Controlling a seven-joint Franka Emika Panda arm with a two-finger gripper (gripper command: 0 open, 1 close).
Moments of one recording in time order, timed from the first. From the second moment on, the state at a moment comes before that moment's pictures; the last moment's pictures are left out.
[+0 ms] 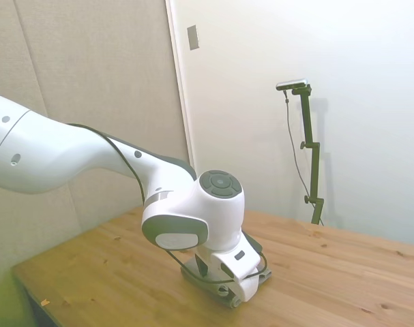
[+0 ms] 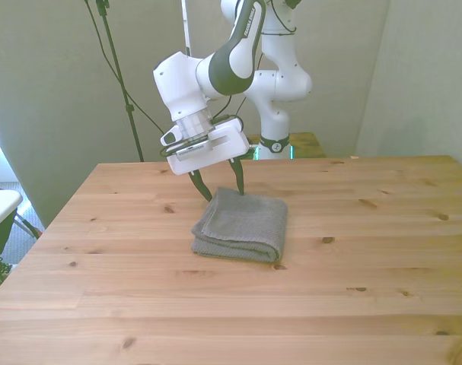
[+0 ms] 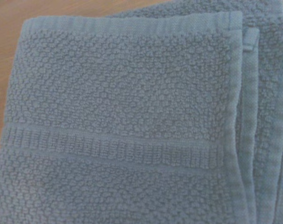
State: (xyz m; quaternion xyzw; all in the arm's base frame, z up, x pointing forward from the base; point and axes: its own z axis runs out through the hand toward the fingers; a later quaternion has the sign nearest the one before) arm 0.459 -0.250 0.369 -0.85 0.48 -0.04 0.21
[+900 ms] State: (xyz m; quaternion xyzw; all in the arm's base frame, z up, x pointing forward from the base) arm 0.463 -0.252 0.375 -0.85 0.47 -0.05 0.21
